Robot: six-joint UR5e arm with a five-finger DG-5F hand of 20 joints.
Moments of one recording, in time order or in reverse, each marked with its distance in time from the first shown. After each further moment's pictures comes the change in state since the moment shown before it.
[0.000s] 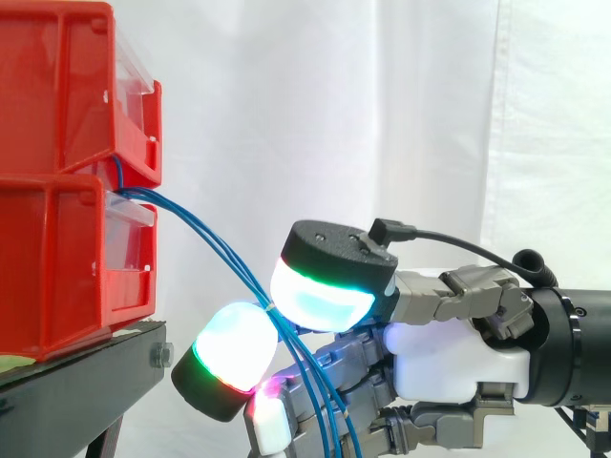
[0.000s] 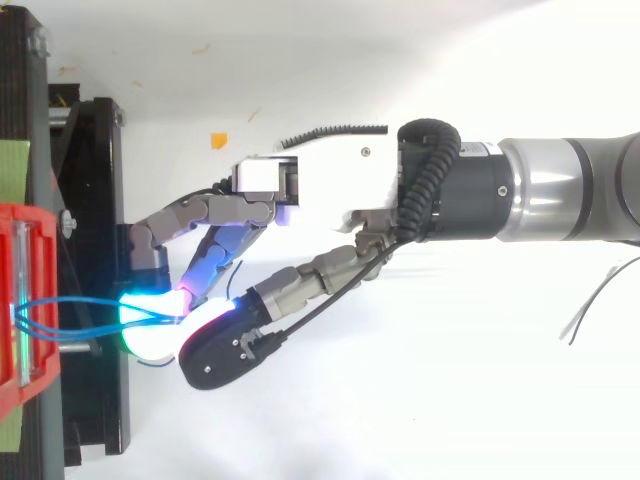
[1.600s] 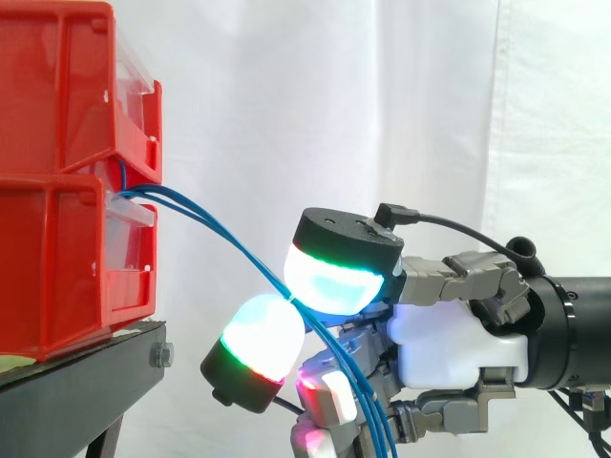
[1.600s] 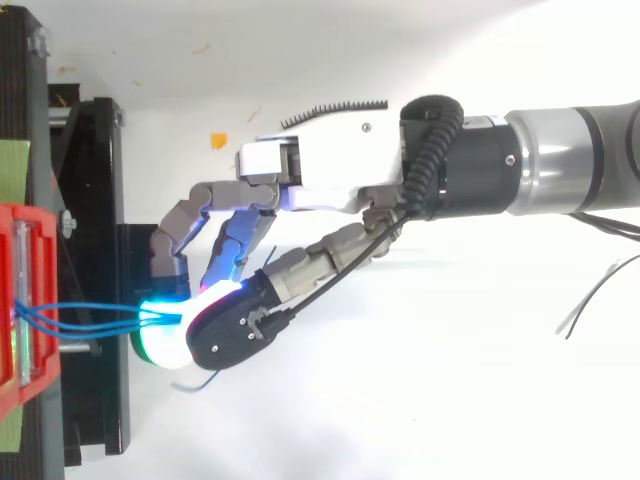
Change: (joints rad) arm -0.038 0.002 0.036 -0.081 -0.093 0.058
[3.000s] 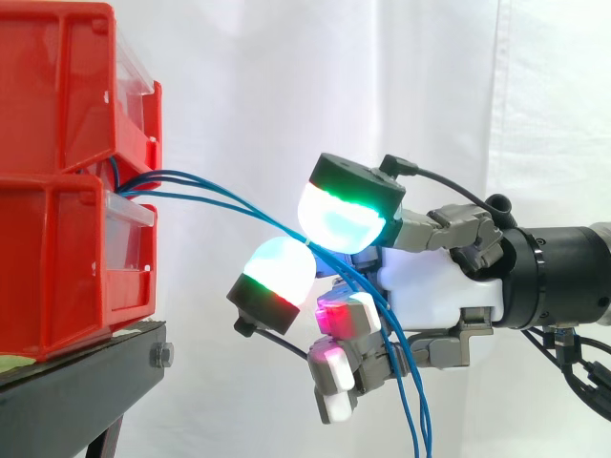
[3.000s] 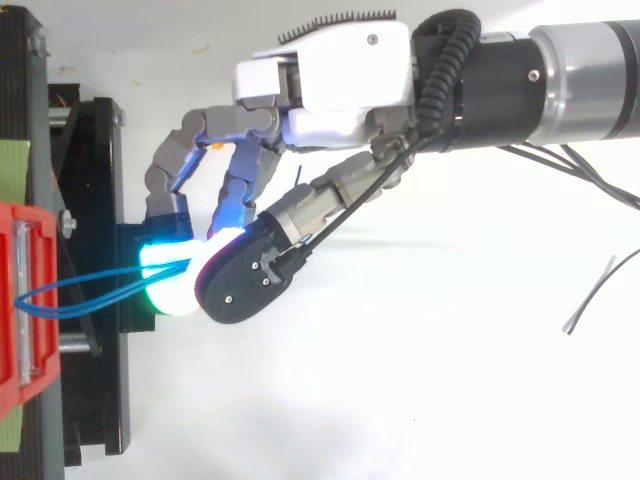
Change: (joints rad) arm -0.062 0.000 0.108 -0.141 -0.079 0.001
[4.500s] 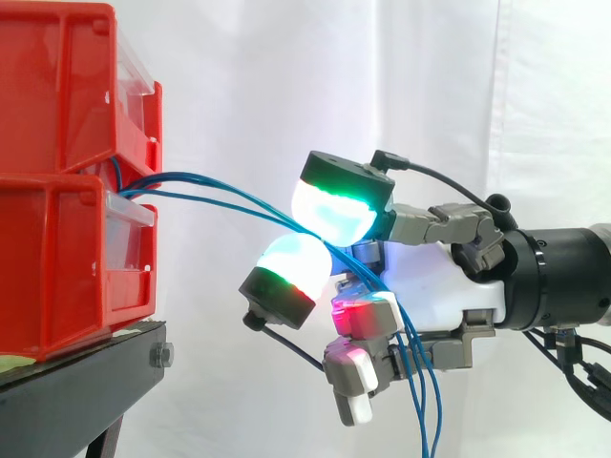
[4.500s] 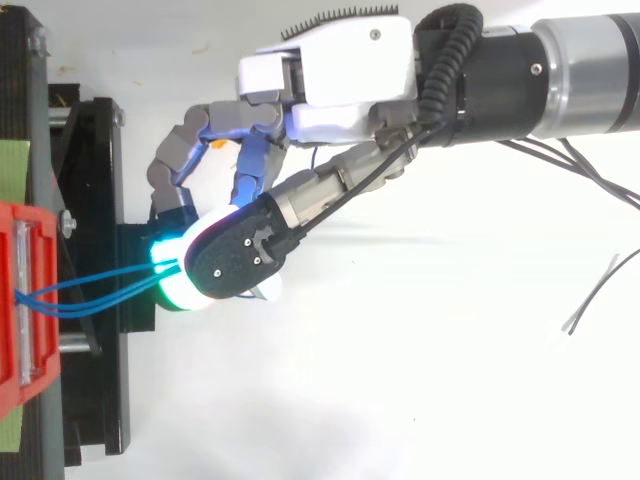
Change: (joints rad) arm -0.007 0.000 0.001 -0.011 -0.014 -0.004
